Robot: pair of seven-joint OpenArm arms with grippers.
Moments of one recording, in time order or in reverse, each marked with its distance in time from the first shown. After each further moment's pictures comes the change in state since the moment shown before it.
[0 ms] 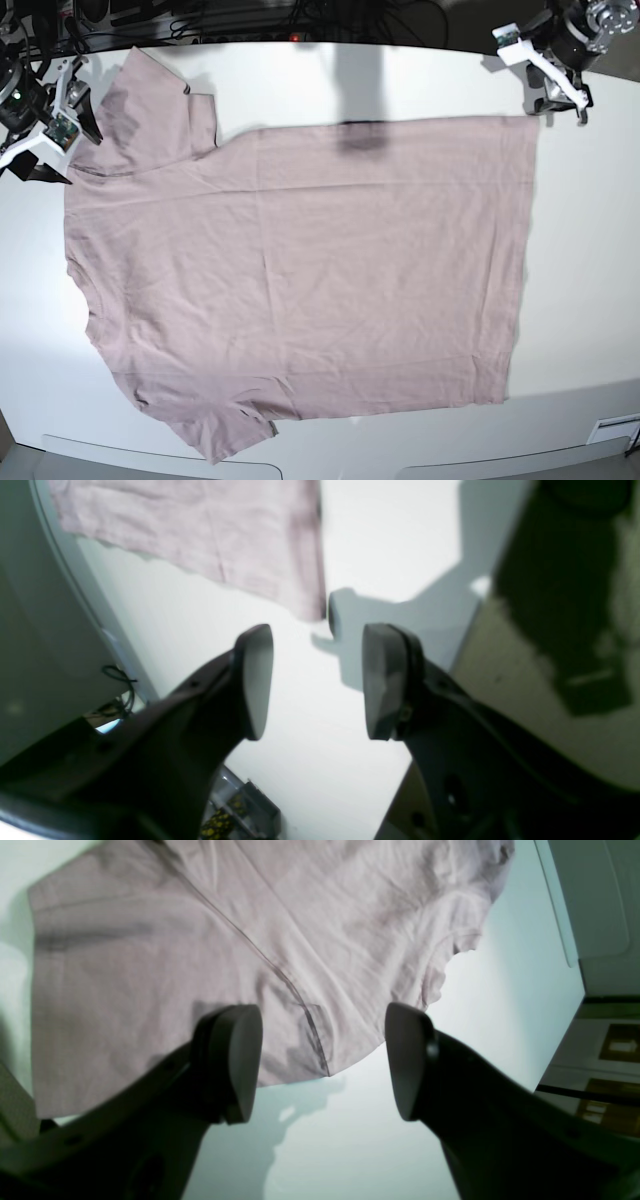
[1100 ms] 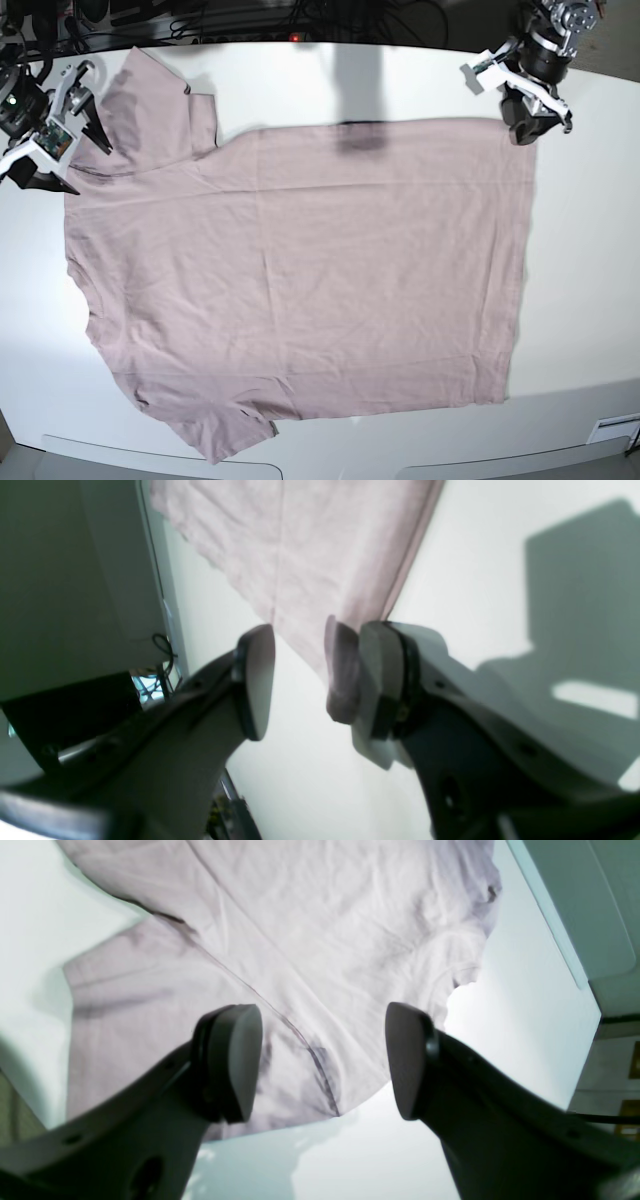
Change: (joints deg) left arm -7.4 14.1 -0.3 -19.8 10.8 10.0 -11.7; right arm 0.0 1.6 0.1 0.0 8.2 -0.2 3.2
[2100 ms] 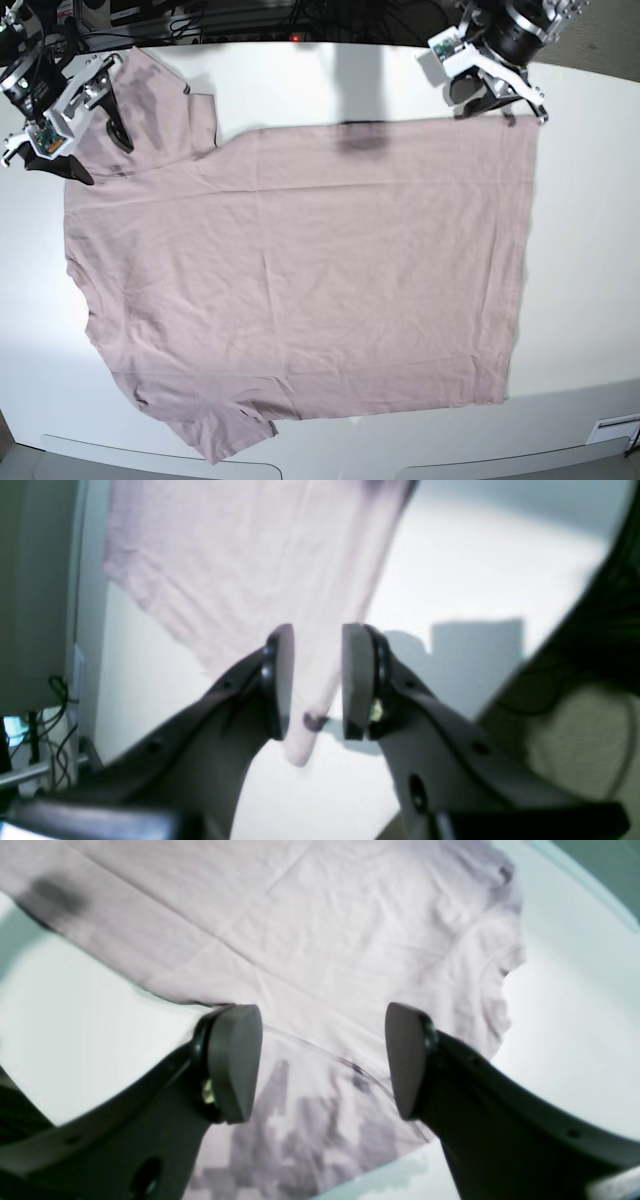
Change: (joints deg) left arm 6.6 2.3 0.0 24.9 -13.7 -8.9 6.1; right arm 0.1 -9.2 0.0 0.0 11.8 -0.2 -1.5
